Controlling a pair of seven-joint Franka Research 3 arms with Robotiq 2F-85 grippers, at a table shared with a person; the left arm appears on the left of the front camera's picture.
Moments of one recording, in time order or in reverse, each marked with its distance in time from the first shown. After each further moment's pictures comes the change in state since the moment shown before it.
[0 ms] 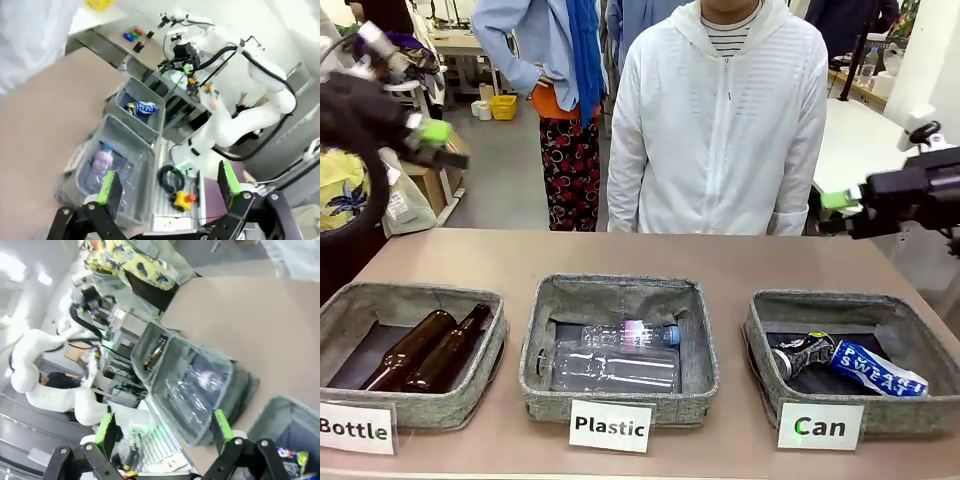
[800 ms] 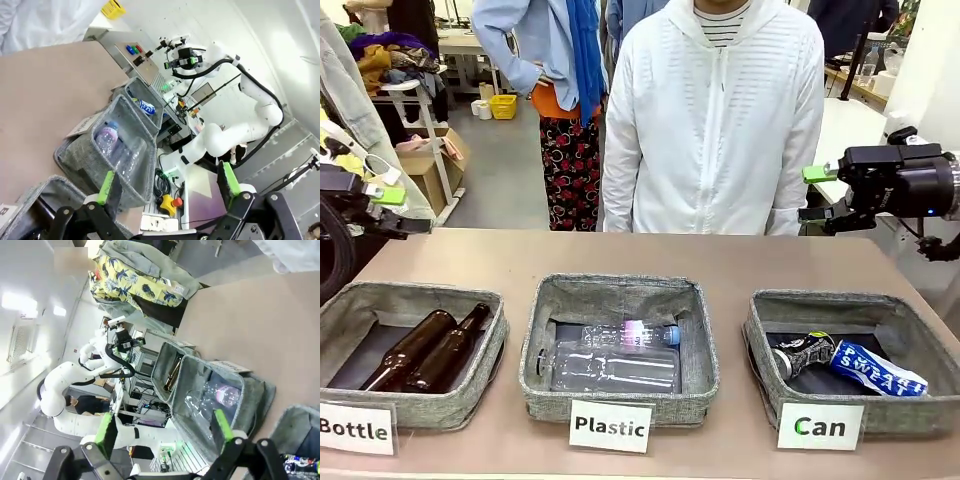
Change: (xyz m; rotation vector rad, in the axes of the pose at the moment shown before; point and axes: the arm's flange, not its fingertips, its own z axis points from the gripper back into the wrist) left arm -0.091 0.058 0.042 -0.035 -0.123 0.173; right arm 0.020 -0.017 -0.012 0.067 -0.072 -0.183
